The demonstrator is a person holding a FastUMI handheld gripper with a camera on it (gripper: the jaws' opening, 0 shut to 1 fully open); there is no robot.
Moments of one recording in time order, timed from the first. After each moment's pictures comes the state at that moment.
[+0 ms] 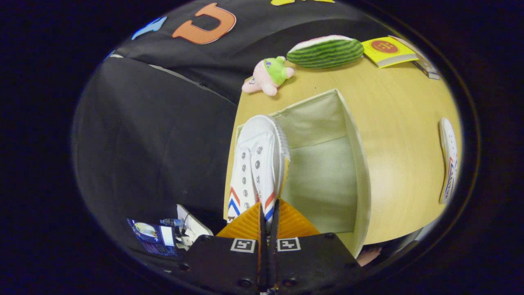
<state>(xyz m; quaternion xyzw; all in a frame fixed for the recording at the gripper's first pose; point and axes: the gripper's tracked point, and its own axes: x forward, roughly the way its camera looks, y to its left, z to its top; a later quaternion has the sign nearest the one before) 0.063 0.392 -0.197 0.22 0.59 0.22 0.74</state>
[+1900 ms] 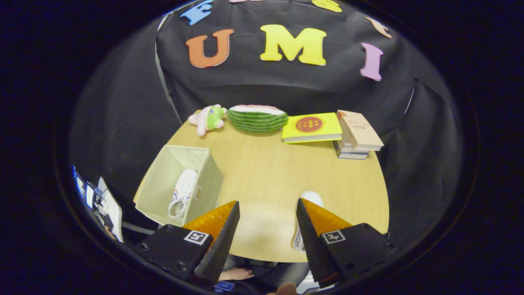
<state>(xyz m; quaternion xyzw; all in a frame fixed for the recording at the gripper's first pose) 0.102 0.071 -0.118 -0.05 0.46 0.09 0.88</state>
